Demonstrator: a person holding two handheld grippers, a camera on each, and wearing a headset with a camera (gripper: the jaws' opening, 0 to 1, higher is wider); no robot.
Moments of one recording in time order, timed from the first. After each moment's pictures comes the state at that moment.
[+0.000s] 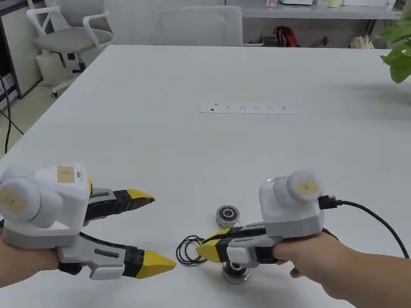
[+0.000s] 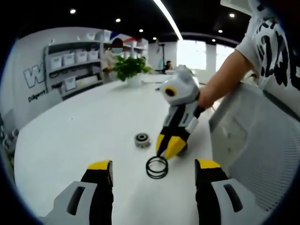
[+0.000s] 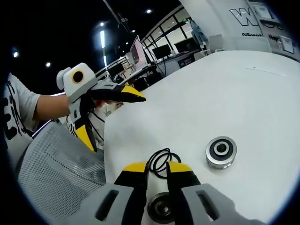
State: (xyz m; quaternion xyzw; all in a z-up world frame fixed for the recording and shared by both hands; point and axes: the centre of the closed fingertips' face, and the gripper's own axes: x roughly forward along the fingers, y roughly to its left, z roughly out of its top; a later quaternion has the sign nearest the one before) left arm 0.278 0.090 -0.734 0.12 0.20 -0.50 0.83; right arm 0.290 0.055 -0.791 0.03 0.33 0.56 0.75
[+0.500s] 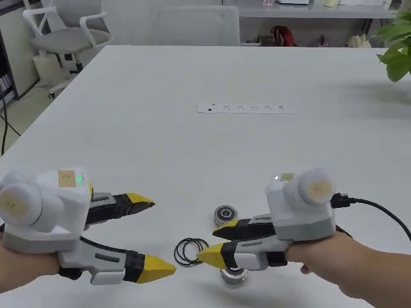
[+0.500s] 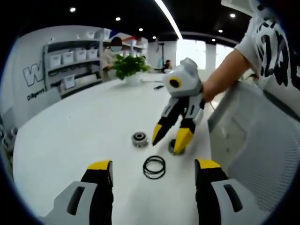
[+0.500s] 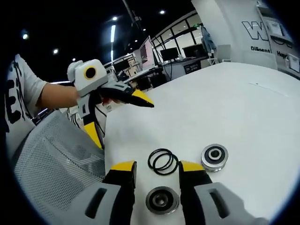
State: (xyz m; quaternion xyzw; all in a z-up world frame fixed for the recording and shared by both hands) left arm 0.276 0.086 -0.738 0.12 0.21 -0.50 0.83; right arm 0.287 0.039 -0.775 -0.02 0.30 0.58 0.76
